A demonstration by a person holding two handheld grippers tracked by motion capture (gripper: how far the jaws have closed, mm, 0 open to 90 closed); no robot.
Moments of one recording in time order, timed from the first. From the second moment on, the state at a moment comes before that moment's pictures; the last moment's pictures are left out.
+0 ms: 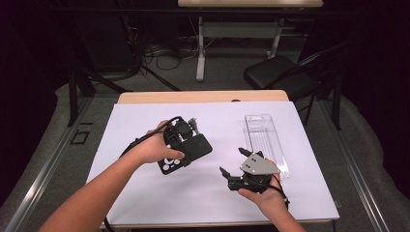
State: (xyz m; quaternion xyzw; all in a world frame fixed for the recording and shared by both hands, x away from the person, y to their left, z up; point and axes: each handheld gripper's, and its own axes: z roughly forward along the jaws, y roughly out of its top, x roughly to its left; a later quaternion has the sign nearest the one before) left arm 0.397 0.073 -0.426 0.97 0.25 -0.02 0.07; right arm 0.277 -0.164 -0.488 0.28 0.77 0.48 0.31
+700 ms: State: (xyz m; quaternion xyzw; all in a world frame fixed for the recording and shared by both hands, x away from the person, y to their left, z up) left arm 0.398 0.062 -0.427 0.97 0.23 -0.02 0.05; right arm 0.281 -0.158 -0.487 0.20 0.81 0.42 0.36
